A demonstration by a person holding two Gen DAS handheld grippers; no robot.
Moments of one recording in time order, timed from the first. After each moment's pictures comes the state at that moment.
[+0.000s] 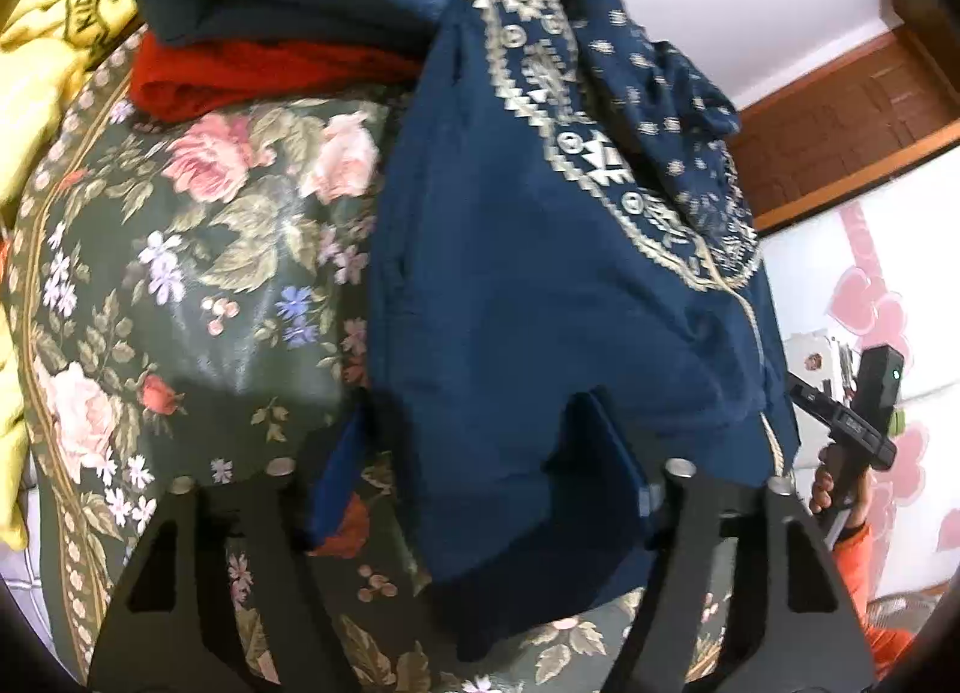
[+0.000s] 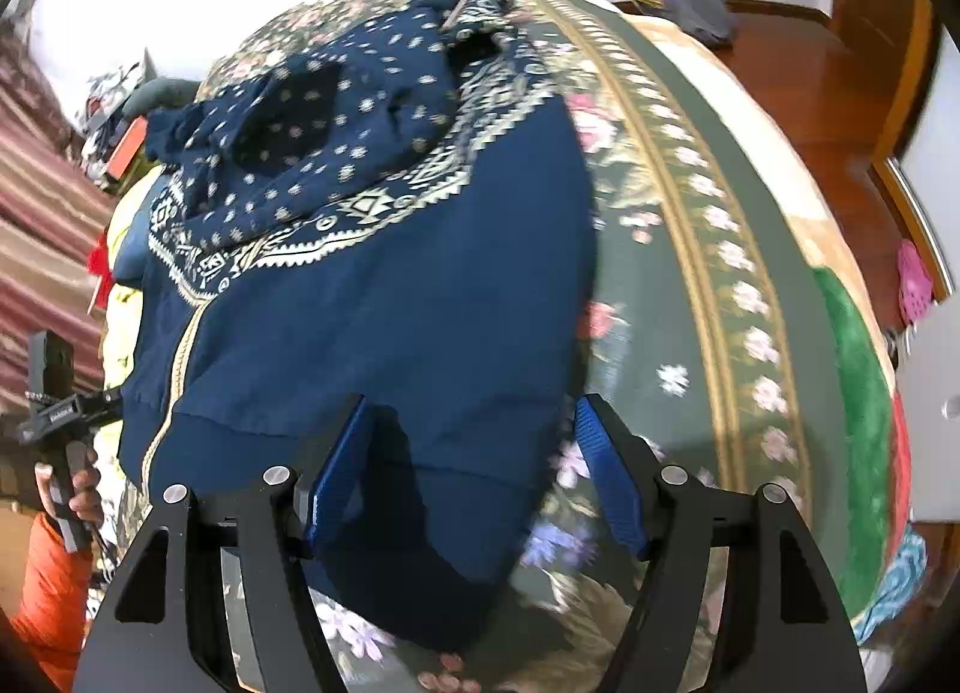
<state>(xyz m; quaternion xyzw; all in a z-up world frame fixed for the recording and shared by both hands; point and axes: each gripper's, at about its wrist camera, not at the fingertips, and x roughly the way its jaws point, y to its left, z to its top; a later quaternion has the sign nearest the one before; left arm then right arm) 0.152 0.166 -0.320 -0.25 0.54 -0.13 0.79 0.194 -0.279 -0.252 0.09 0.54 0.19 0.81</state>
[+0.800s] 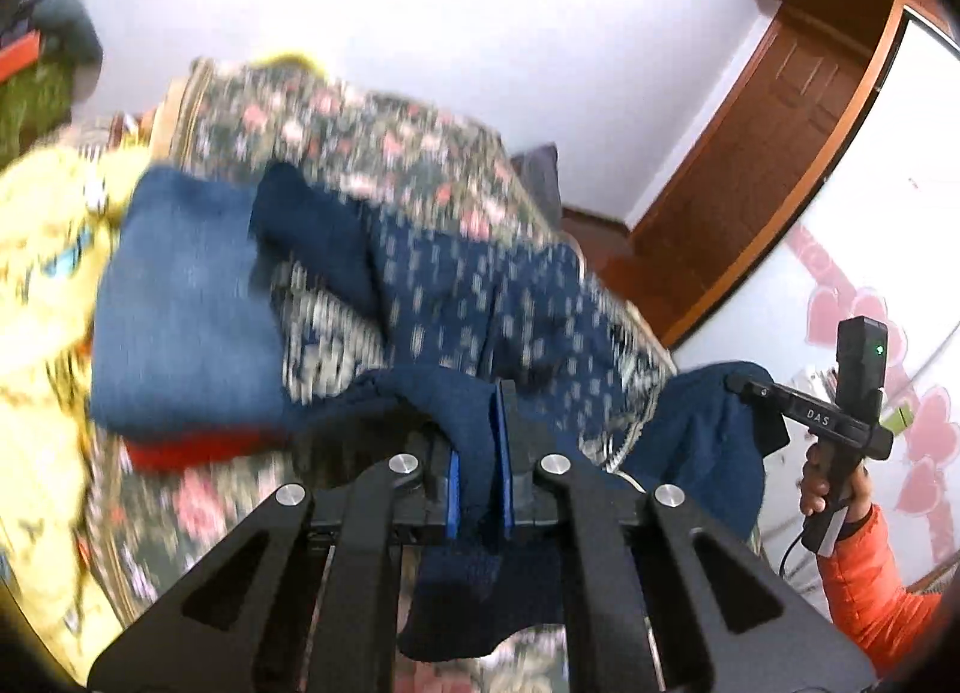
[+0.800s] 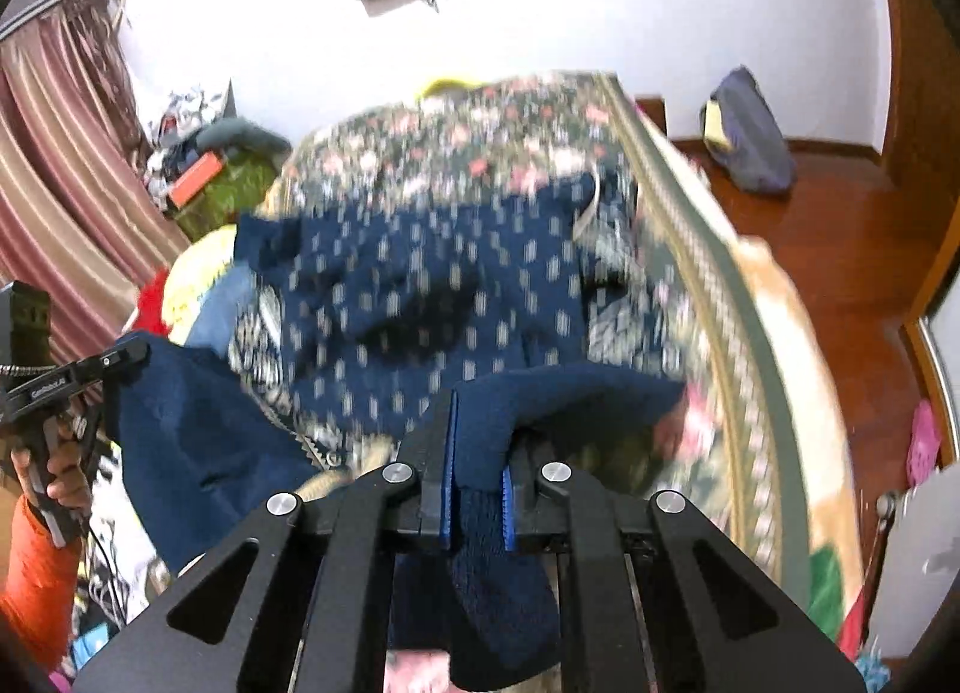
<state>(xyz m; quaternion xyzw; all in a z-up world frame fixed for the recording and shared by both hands) 0.231 0.133 -0.150 -0.15 0.37 -0.15 0.90 0.262 -0.236 -0.140 0.06 0.40 0.24 0.88</state>
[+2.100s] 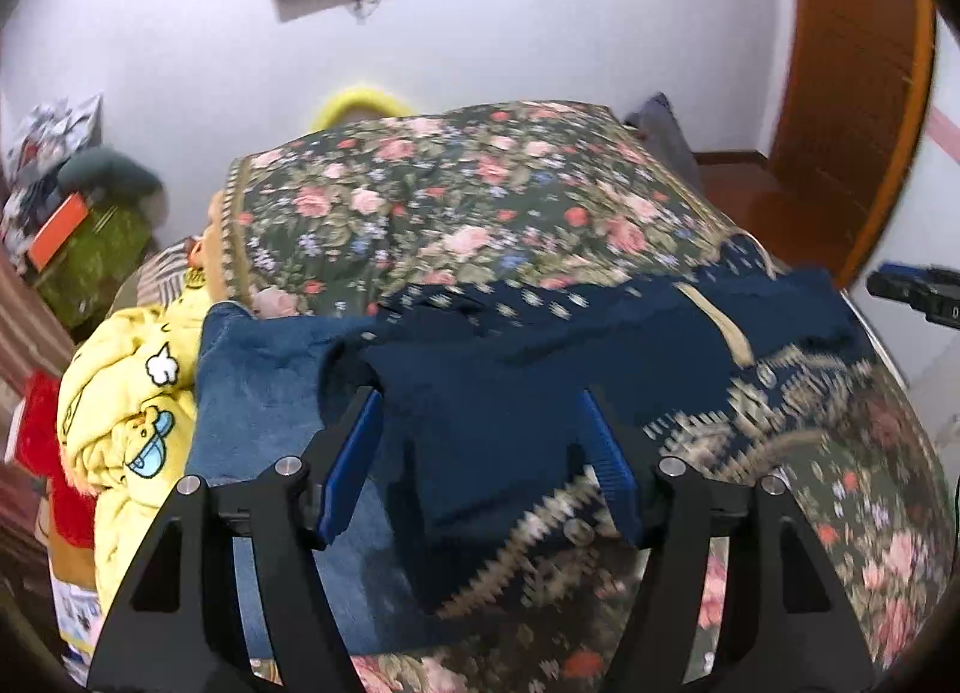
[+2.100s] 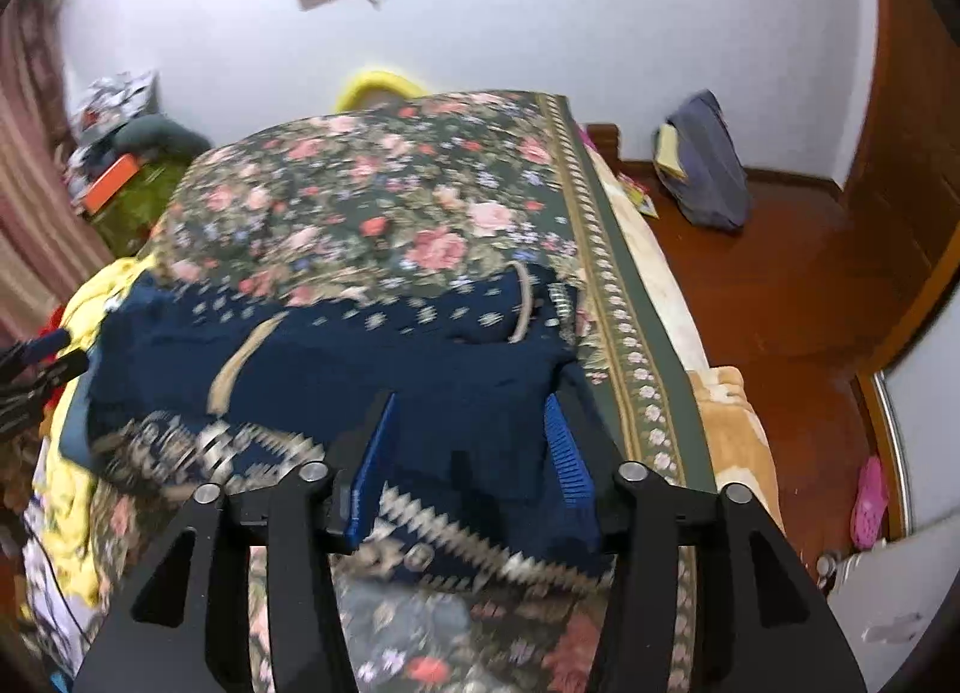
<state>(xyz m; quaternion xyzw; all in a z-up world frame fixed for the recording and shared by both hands) 0.363 0.098 -0.180 0.06 0.40 -0.01 0.91 0.376 -0.223 -0.158 -0.01 0.42 0.18 0.89</state>
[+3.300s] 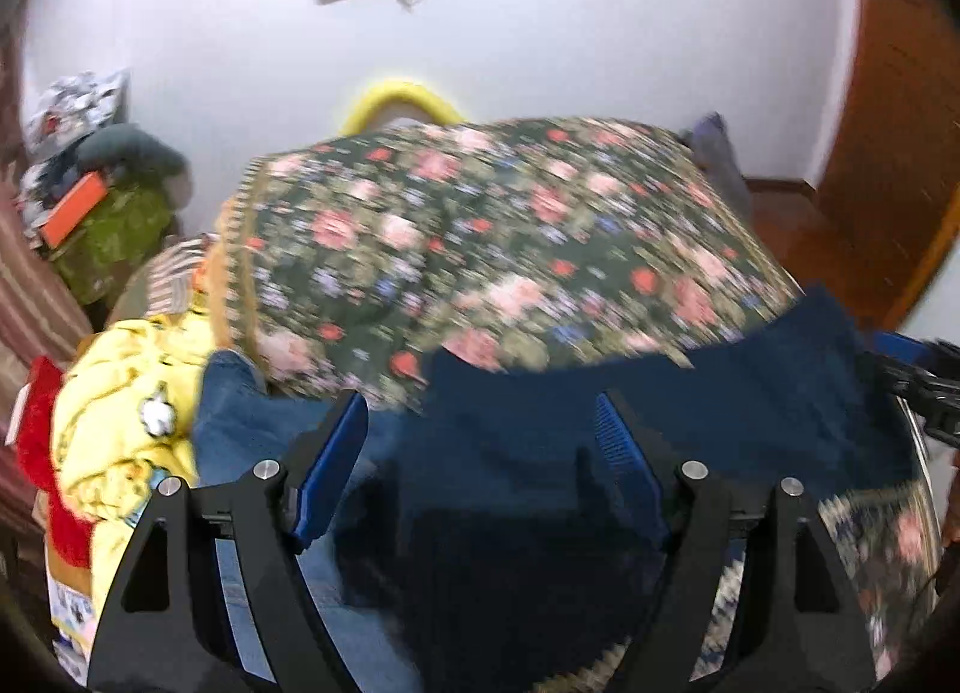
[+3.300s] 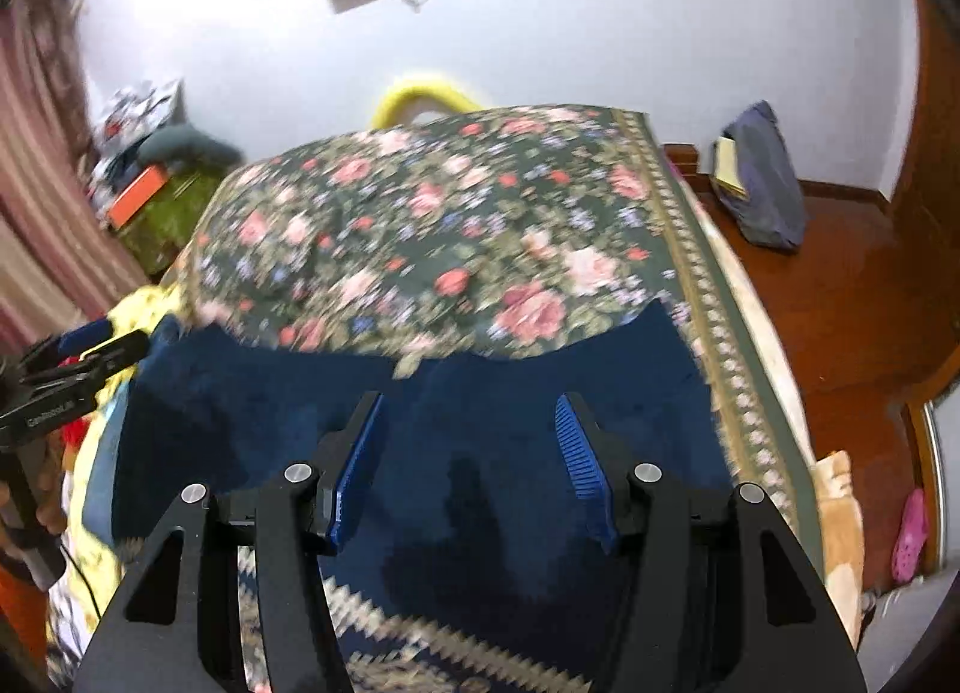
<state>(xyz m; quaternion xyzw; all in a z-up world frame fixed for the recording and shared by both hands) 0.460 0.109 -0.174 0.03 0.41 0.03 0.91 0.430 -0.133 -0.164 0.00 0.42 0.23 0.88</state>
